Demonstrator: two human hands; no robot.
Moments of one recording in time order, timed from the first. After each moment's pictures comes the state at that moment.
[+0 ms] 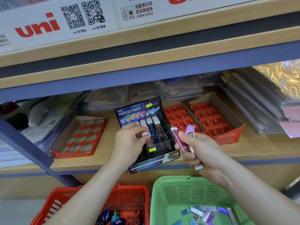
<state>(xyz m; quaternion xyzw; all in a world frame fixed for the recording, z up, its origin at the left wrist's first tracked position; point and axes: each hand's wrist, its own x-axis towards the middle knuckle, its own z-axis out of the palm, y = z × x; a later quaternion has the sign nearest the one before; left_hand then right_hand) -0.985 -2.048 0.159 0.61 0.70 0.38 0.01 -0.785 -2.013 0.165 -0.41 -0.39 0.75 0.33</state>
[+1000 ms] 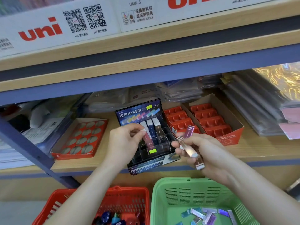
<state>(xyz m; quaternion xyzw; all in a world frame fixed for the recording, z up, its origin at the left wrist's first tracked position) -0.986 -2.059 0.181 0.56 0.72 0.41 0.06 -0.777 -2.011 0.173 -0.40 -0.34 0.79 0.32</state>
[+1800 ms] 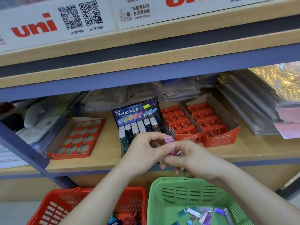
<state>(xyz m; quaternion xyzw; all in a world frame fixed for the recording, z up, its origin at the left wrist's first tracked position) -0.943 -2.060 0.176 0.60 0.58 0.42 0.36 -0.780 -2.024 0.174 -0.33 -0.67 0.64 0.17</state>
